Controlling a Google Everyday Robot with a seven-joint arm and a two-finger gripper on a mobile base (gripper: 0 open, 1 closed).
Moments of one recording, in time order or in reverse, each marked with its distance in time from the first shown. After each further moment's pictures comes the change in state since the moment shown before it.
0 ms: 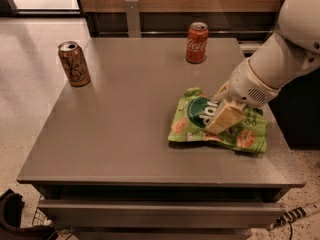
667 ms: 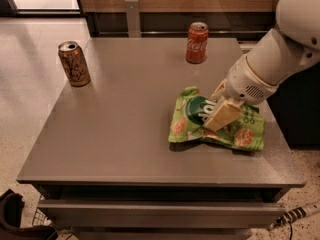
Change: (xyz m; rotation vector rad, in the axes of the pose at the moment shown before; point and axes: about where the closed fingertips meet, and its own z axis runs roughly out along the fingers) arm -0.006 0.000 -0.005 0.008 0.007 -0.016
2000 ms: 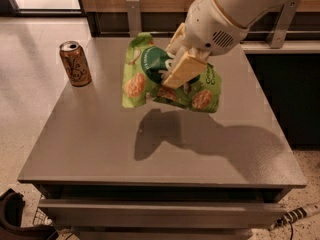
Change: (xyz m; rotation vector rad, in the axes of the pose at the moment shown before) arm -0.148 0.018 -0.064 0.098 -0.124 -0.334
